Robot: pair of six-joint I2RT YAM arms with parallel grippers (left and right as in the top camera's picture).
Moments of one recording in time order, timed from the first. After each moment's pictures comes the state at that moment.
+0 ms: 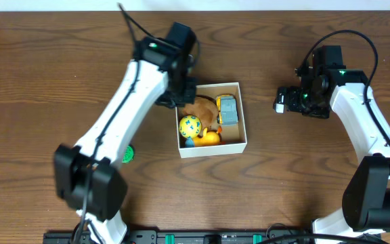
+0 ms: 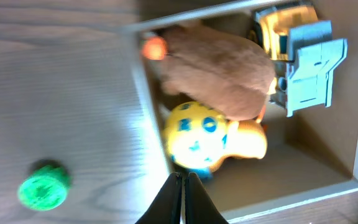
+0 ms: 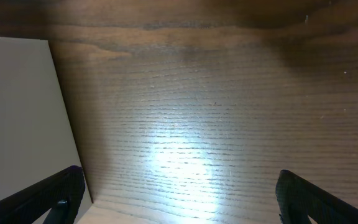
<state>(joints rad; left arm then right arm) -0.41 1.84 1.77 -1.33 0.09 -0.31 0.00 1.73 1.28 -0.91 -0.18 0.14</state>
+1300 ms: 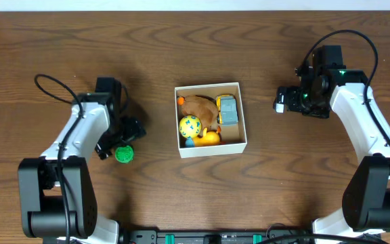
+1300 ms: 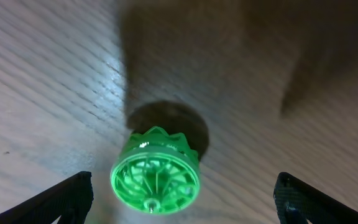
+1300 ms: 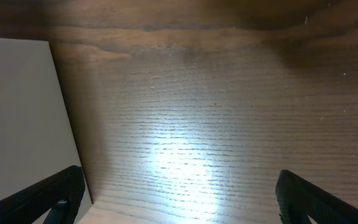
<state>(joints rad) -0.01 1.69 1.02 -0.93 0.02 -0.59 0.00 1.73 1.28 -0.91 -0.18 0.14</state>
